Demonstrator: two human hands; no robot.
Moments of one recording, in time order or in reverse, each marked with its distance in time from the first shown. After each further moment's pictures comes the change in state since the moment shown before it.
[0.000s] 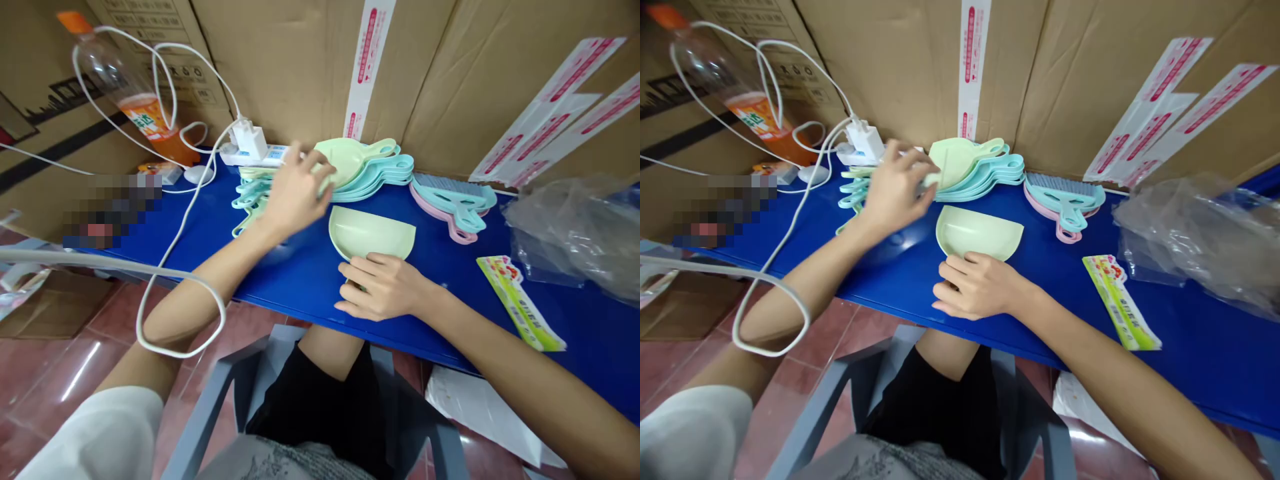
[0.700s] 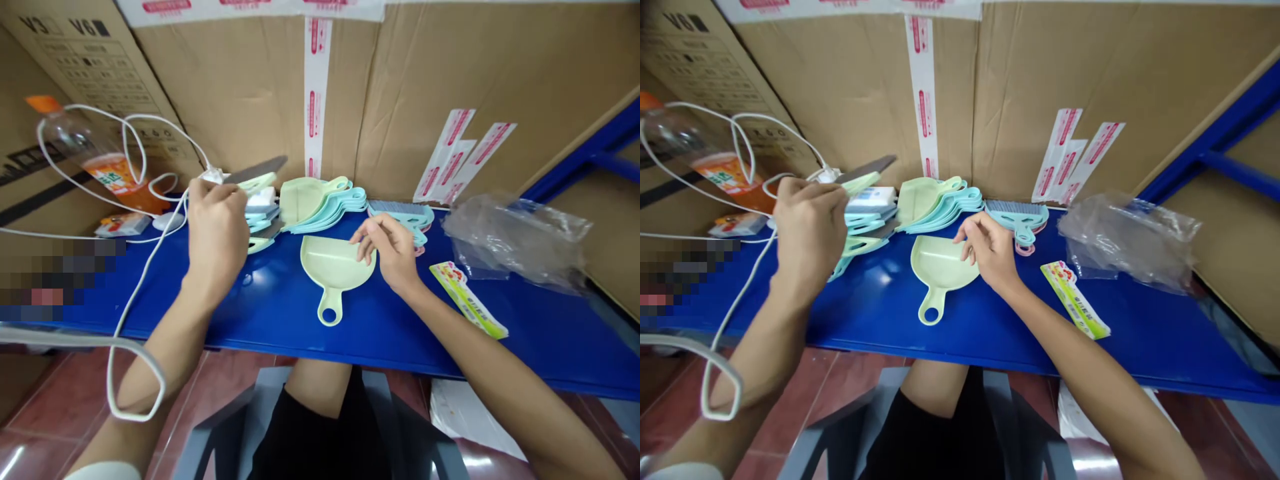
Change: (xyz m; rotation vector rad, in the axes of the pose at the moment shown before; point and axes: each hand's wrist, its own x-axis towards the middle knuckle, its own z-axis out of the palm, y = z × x) left_hand -0.017 0.004 -0.049 0.478 0.298 -0.017; right_hand -0.011 0.045 -0.021 0.858 0.560 1.197
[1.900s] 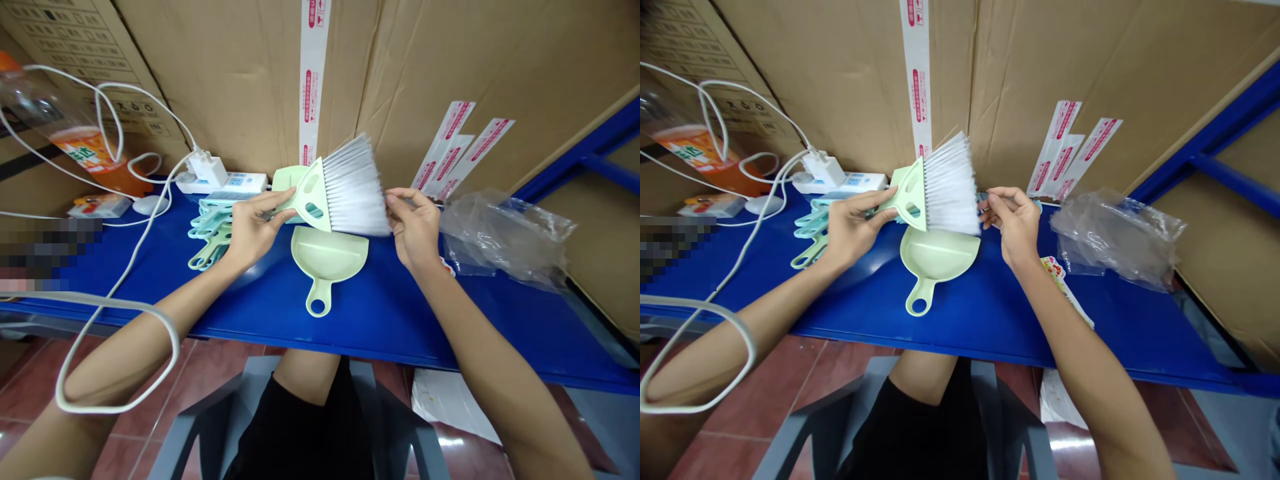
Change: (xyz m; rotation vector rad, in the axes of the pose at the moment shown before) left_hand -0.014 0.029 0.067 -0.975 0.046 -0.110; right_hand 0.030 0.015 -0.038 0.263 0.267 0.109
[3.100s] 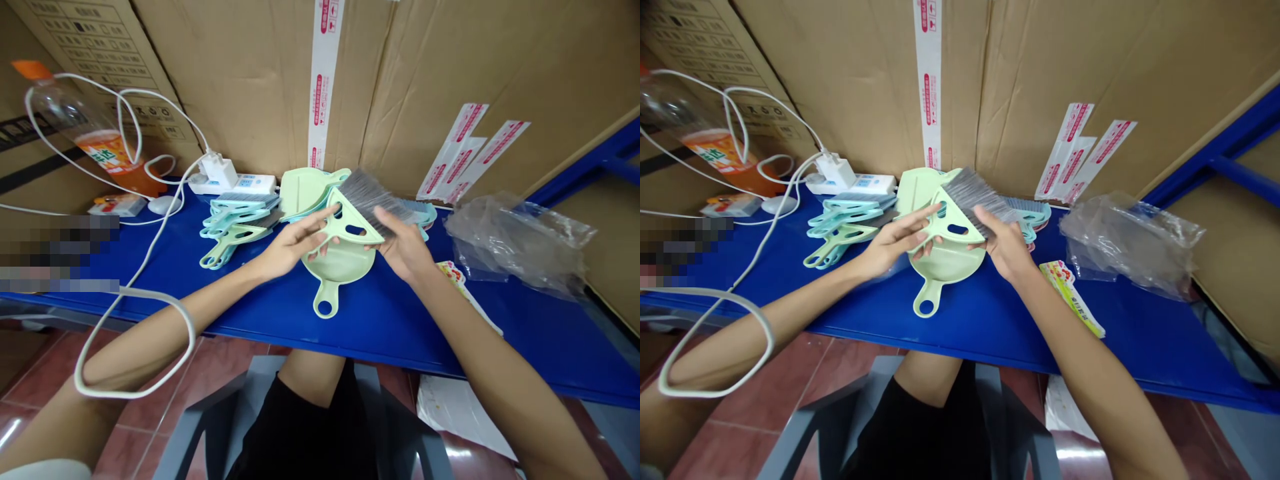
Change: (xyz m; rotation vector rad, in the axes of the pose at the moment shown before) left_hand -0.019 0.021 0.021 -0.518 -0.549 -0.282; right_hand -0.016 -0.003 0.015 0.049 -0.157 0.365
